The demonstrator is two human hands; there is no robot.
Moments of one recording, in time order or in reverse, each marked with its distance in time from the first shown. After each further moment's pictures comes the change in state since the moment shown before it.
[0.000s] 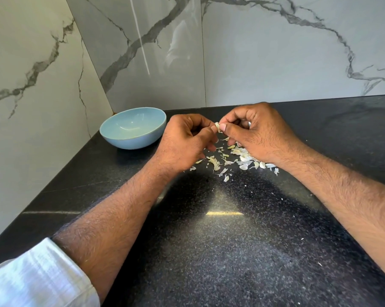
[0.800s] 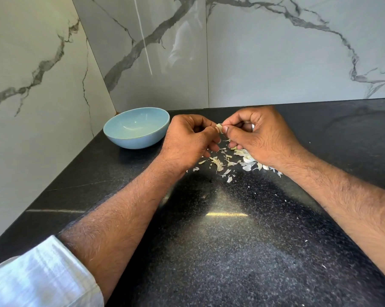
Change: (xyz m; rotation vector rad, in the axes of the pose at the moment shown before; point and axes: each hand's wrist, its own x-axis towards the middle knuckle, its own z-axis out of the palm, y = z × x) left_hand 0.001 0.002 0.004 -0.114 0.069 -0.112; right_hand -0.004 0.003 0.005 0.077 0.028 0.000
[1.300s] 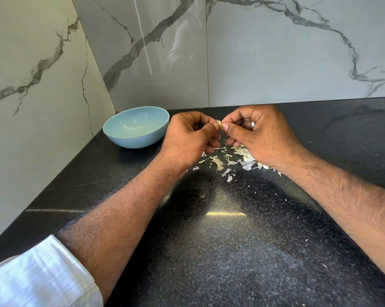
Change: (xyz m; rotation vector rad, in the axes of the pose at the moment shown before) left_hand 0.000 0.001 0.000 -0.068 0.004 -0.002; right_hand 0.001 0.004 0.002 0.059 0.027 -0.020
